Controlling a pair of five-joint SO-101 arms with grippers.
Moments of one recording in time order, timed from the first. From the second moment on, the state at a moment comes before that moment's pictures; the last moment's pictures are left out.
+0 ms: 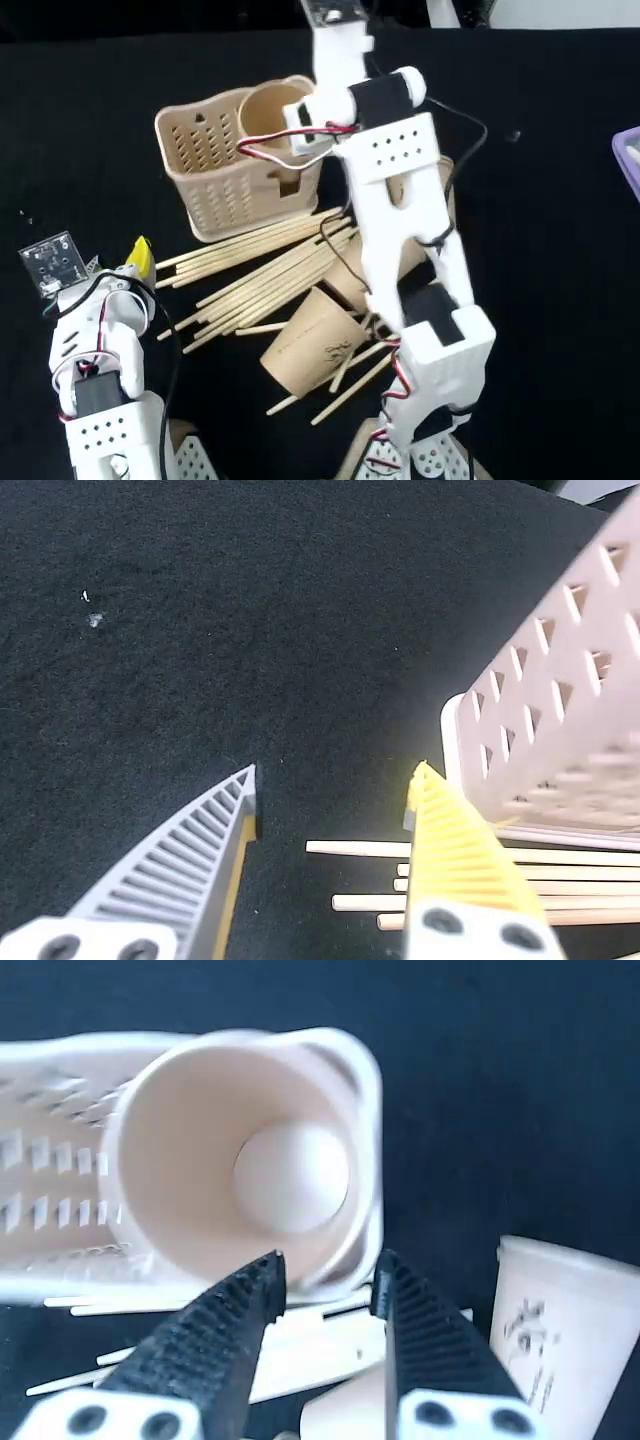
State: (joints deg) left arm -22.2 -97.8 96.3 36.4 7.1; right arm -20.7 18.5 -47.7 96.8 -3.1
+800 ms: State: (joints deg) left arm -22.2 -97.8 96.3 36.4 7.1; right arm -14.7 -2.7 -36.3 99.5 7.5
